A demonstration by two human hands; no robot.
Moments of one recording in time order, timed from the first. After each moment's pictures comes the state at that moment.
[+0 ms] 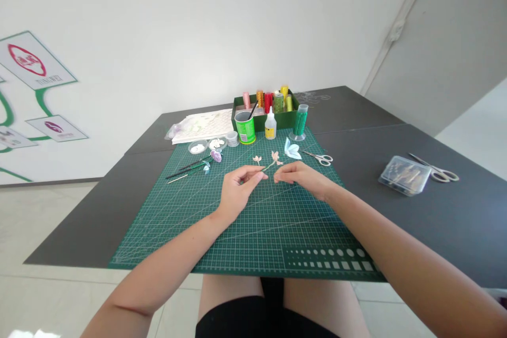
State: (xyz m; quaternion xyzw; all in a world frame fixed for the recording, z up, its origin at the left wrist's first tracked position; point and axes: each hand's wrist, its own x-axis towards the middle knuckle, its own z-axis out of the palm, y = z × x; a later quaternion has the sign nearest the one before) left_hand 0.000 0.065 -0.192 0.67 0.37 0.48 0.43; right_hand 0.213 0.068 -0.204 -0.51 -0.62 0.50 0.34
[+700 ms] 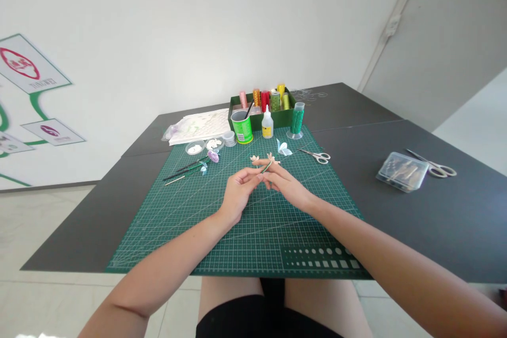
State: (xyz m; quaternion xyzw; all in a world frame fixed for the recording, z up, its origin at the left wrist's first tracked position) left_hand 0.013 0.064 -0.199 0.53 0.39 0.45 0.60; right_hand 0.166 0.053 -0.209 -0.42 -0.56 0.54 0.48
